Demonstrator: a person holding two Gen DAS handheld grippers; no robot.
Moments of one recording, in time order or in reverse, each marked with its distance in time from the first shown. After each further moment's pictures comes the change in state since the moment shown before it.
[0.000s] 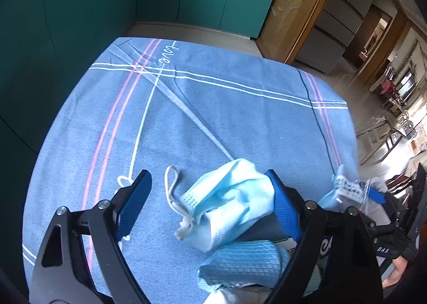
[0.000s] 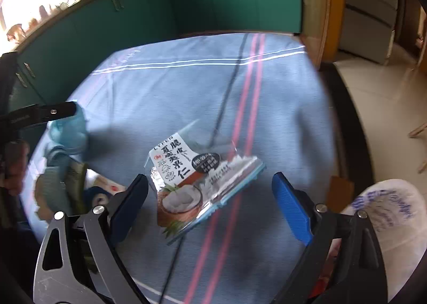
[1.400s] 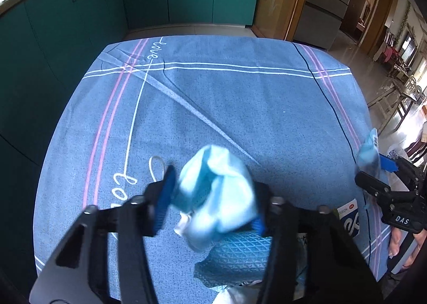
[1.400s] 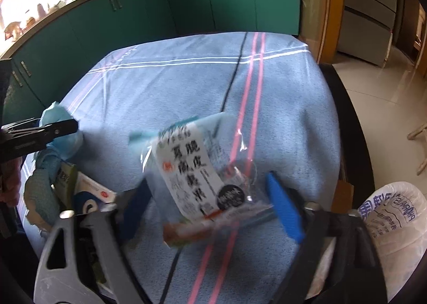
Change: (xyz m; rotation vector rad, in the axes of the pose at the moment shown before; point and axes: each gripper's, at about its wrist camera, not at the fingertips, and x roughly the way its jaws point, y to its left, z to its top) left arm 0.014 -0.022 -0.018 0.166 0.022 0.073; right arm 0.014 0.000 -0.004 -0.001 -0.014 0.031
